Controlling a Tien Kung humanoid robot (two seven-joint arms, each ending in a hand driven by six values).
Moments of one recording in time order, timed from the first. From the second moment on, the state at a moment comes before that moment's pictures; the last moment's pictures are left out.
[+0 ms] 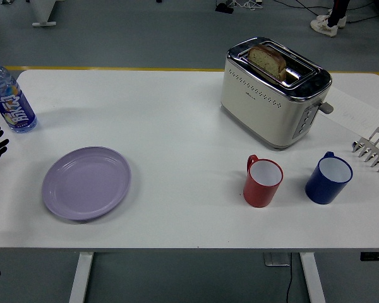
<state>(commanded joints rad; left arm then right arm) -0.04 0.25 -1.56 -1.11 1.07 0.04 -0.38 0.11 -0.01 1.40 0.22 -1.20 -0.20 -0.37</state>
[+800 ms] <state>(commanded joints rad) -0.06 0.14 -1.51 -1.05 1.07 0.06 -0.42 0.13 0.00 1.39 0.22 -1.22 -0.19 -0.38</state>
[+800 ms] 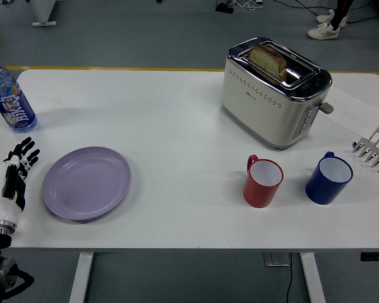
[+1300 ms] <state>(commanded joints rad) -0.05 0.07 -1.50 -1.07 1.03 0.08 -0.44 0.13 0.00 1.39 0.22 -1.23 -0.18 -0.38</state>
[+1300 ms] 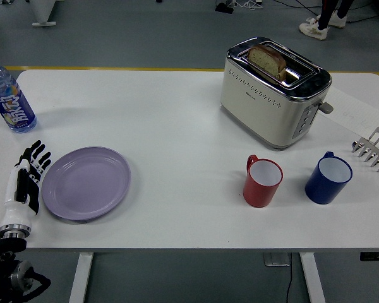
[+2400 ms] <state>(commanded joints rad) -0.05 0.00 -1.40 -1.08 1.02 0.11 -0.49 0.13 -0.01 1.37 0.22 -1.22 -0.18 -0.38</state>
